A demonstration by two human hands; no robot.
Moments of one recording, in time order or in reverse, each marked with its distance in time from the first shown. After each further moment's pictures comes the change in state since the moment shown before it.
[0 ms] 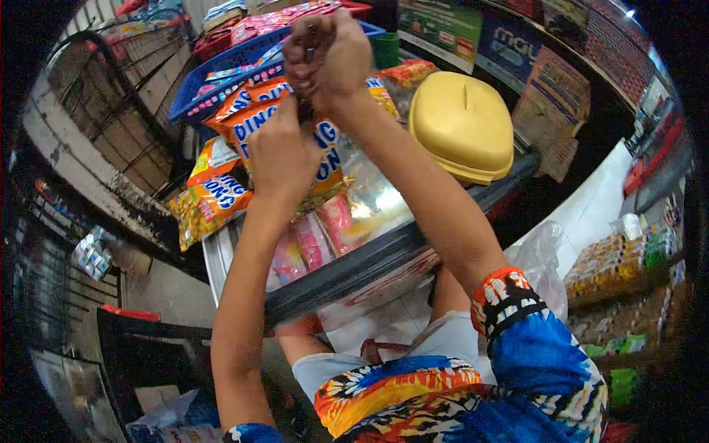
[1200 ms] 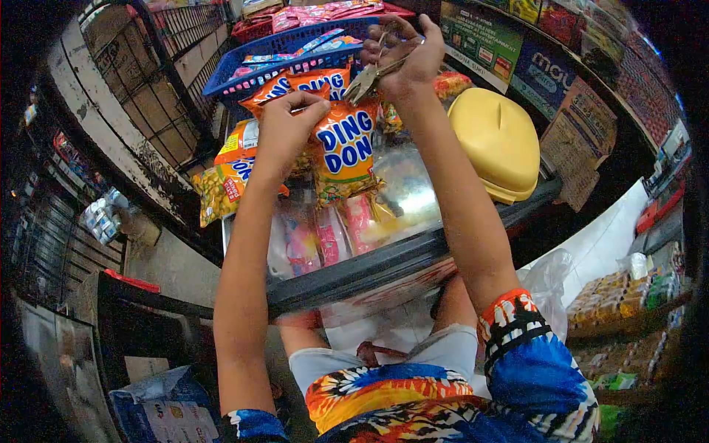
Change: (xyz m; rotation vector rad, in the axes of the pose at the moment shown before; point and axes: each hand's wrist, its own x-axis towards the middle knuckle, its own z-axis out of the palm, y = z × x) left_hand 0.013 -0.052 -0.010 -0.654 -0.176 -0.494; right_hand 0.029 -0.006 -0.054 0.289 -0.014 0.074
